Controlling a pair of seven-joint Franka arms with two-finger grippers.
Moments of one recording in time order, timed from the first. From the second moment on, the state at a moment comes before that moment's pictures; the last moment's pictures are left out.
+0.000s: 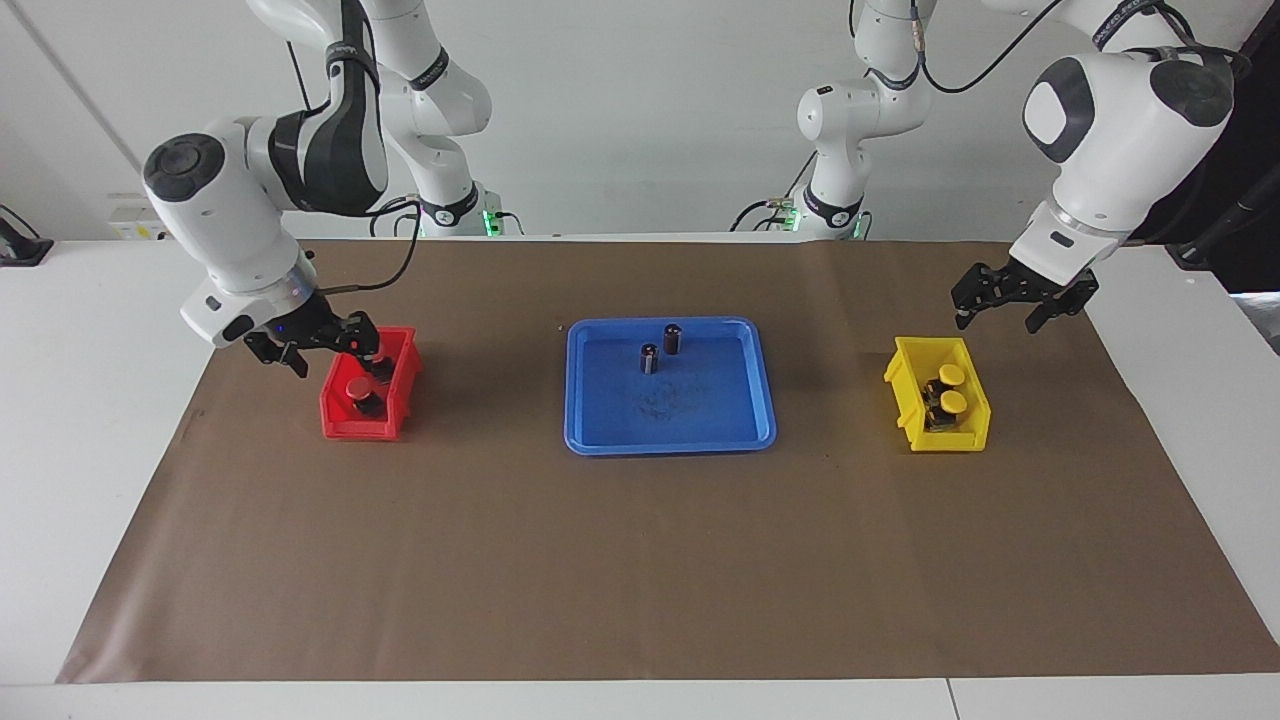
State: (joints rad) left arm 0.10 -0.01 -0.15 -1.80 0.00 1.78 0.13; right arm -0.06 0.07 0.00 -1.94 0.00 1.98 -0.13
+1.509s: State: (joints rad) left arm 0.15 0.02 -0.15 -2.14 0.00 2.16 0.15; right arm -0.09 0.06 0.00 -2.24 0.00 2.28 -0.20
